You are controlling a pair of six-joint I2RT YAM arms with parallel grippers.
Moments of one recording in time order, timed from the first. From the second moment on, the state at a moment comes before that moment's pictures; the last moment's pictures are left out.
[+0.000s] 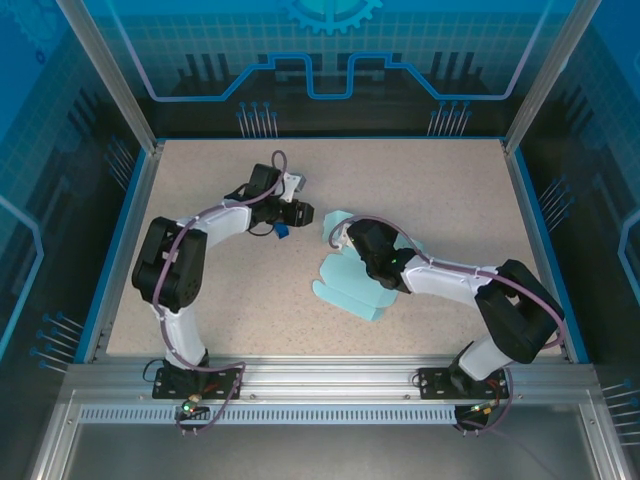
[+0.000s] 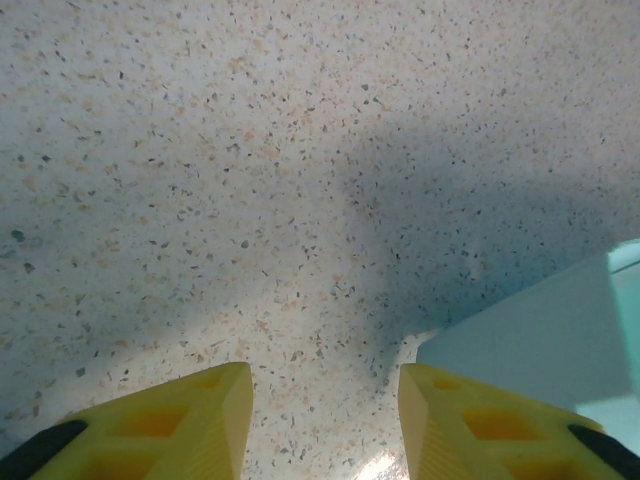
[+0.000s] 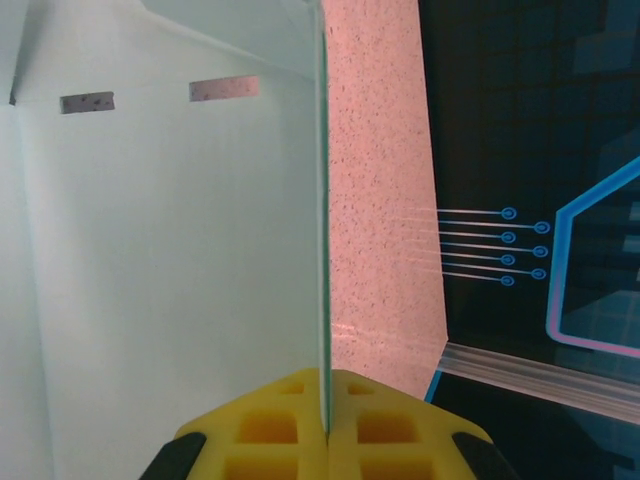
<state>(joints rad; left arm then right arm) -0.30 1.90 1.24 -0.21 0.42 -0.16 0.73 1.54 0.81 0.00 0.75 -0.86</state>
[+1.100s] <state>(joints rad) -0.40 1.98 1.15 0.01 0.72 -0.09 0.69 1.52 0.76 0.07 0.70 -0.90</state>
